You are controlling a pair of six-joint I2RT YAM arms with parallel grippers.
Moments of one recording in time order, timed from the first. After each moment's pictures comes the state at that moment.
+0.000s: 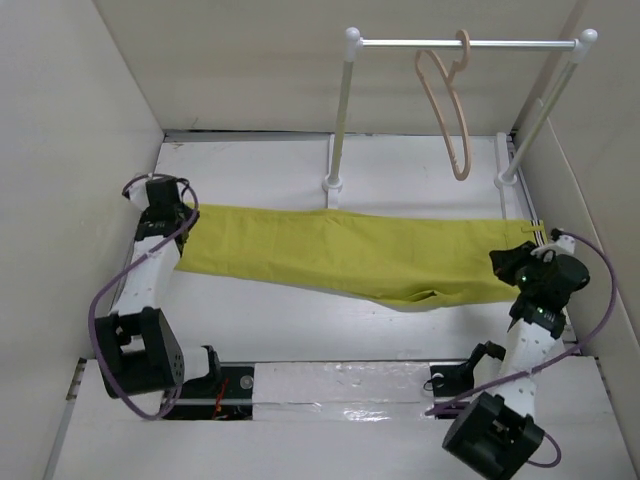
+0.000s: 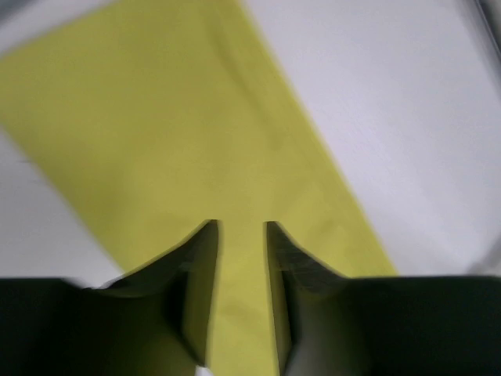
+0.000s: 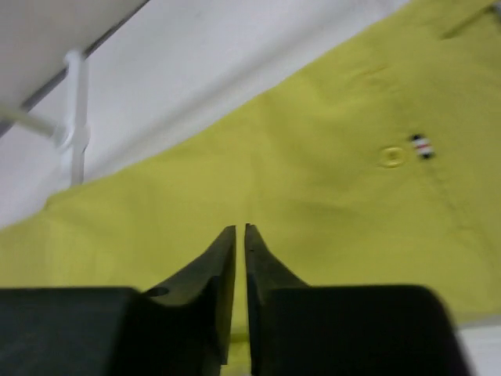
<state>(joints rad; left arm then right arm) 0.18 1.30 0.91 -0.36 -0.25 -0.73 -0.68 0.67 0.40 -0.11 -0.63 0.34</state>
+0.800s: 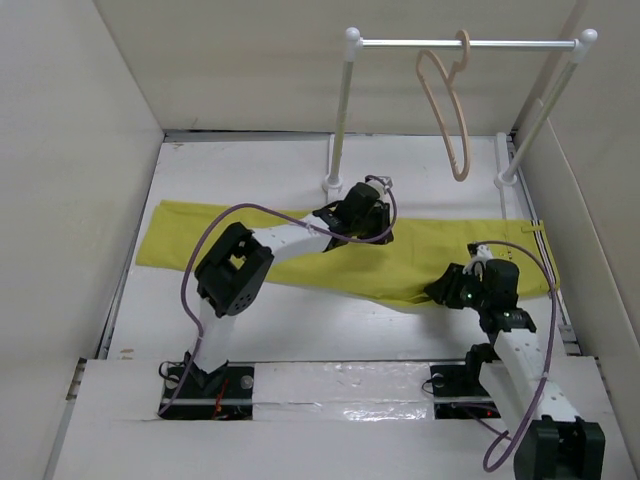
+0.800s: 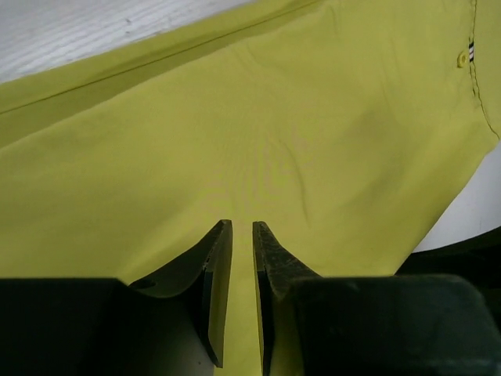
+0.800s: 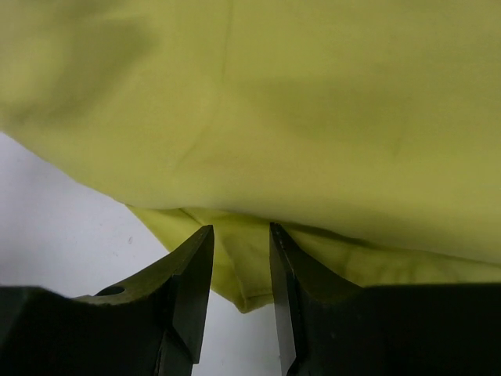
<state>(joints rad) -0.84 1.98 1.40 -0.06 0.12 -0.57 -0.08 0.66 0.22 -0.24 -0.52 0.31</state>
